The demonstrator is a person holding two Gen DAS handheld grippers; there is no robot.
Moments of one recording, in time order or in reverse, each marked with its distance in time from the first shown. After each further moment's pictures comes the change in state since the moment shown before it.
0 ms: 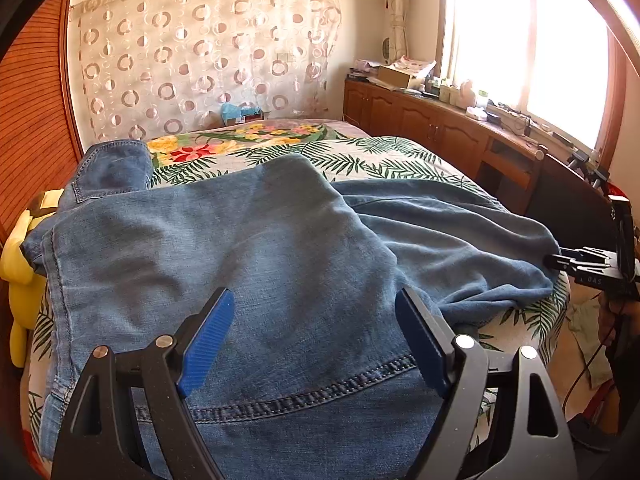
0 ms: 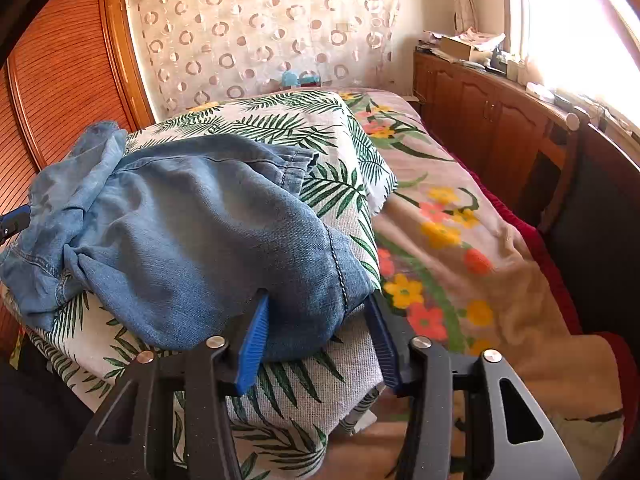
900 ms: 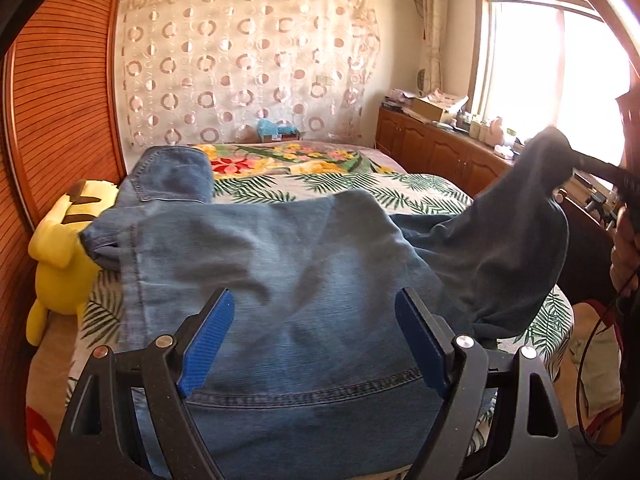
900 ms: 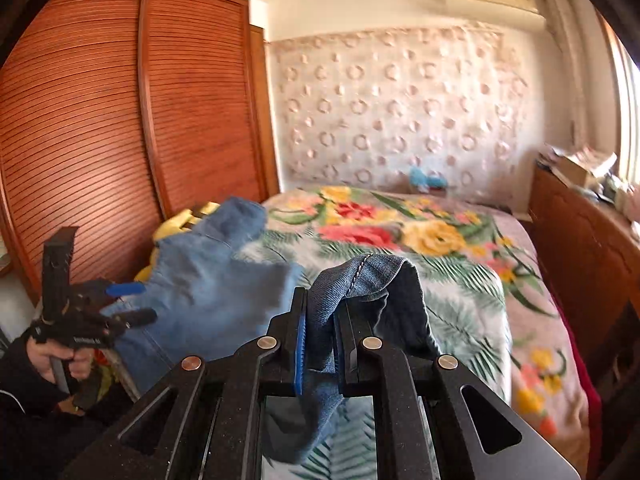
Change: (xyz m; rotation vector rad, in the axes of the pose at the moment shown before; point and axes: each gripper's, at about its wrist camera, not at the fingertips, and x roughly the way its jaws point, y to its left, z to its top) left arm -0.048 0.050 -0.003 -0.107 -0.093 0.081; right arm -0.065 0.123 0.116 -0.286 -0.307 0.362
